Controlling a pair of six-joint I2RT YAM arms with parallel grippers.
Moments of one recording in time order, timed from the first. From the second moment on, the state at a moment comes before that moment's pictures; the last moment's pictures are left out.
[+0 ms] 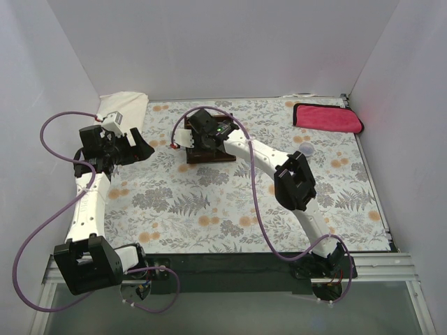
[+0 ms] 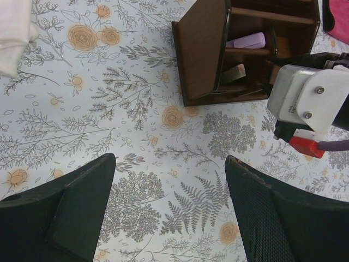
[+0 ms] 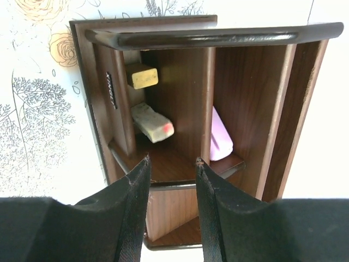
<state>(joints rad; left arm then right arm) 0.22 1.17 1.00 -0.45 0.52 -0.16 0.86 2.27 2.10 -0.69 0.09 -0.92</state>
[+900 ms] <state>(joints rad) 0.19 1.21 1.01 -0.43 0.55 -0.17 0.09 2.02 1.92 -0.89 -0.30 -0.28</state>
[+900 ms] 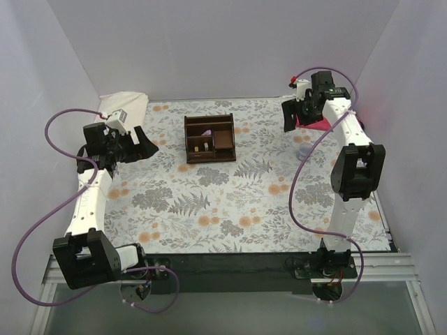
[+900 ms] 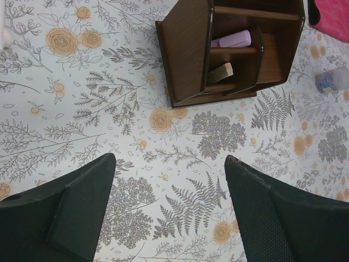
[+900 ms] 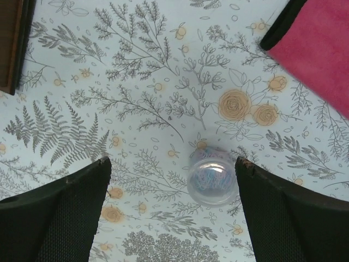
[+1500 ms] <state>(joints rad) 0.17 1.22 1.01 -0.42 0.55 -0.17 0.04 2.12 1.83 -0.90 -0.20 -0.19</state>
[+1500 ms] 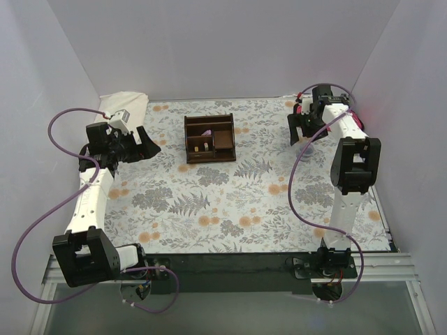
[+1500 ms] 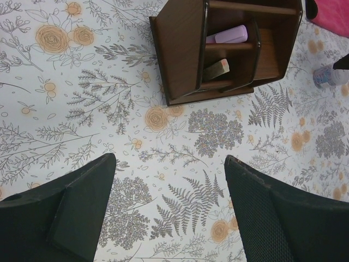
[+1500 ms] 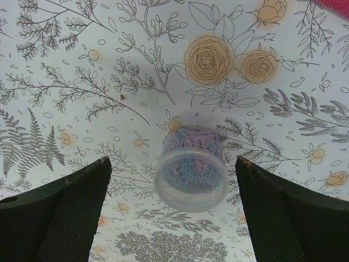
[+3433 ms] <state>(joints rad) 0.17 1.19 1.01 -0.41 0.52 -0.16 0.64 1.98 2.15 -1.06 -0.18 -0.56</state>
